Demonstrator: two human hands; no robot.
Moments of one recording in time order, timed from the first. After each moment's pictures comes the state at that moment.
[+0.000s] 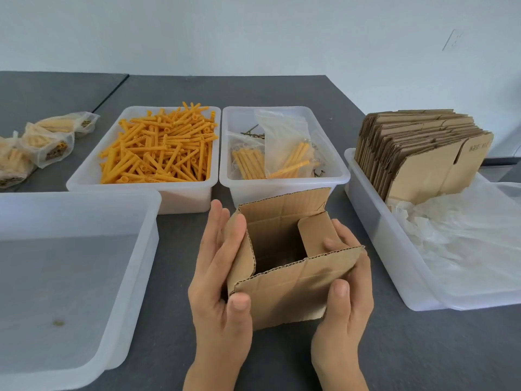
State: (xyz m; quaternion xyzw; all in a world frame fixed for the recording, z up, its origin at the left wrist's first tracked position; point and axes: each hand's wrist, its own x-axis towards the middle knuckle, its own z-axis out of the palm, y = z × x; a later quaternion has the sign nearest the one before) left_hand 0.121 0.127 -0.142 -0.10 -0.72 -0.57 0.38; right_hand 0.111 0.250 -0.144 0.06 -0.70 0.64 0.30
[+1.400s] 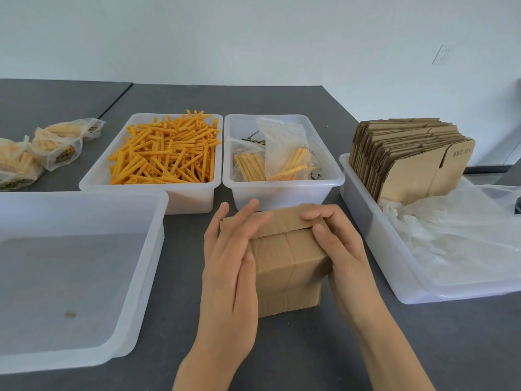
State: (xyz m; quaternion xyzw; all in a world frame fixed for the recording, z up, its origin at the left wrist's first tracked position) left_hand 0.137 0.123 -0.109 -0.08 -0.81 -0.51 0.28; right_hand 0.084 0.280 -0.101 0.17 -0.69 0.70 0.05
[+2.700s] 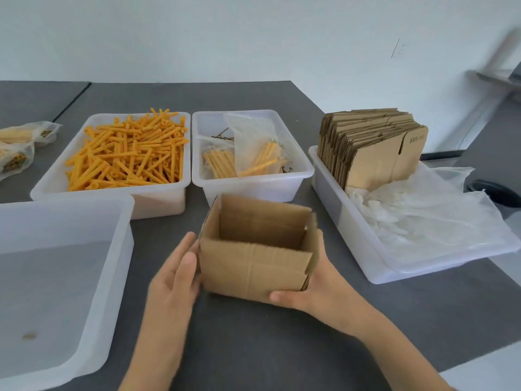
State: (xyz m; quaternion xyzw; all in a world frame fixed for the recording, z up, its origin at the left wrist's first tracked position) left_hand 0.132 0.083 -0.149 0.09 -0.62 -0.78 0.07; right_hand 0.104 0.316 -0.133 0.15 -0.81 0.56 -0.13
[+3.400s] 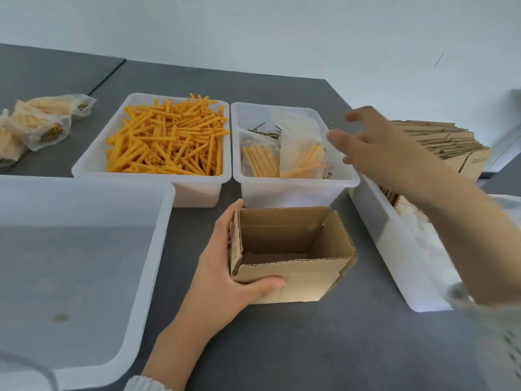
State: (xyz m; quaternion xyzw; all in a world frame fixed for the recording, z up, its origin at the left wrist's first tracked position) left_hand 0.100 0.068 -0.156 -0.09 -0.78 -0.61 0.12; right_hand -0.005 0.277 0.020 0.07 -0.95 0.29 0.02
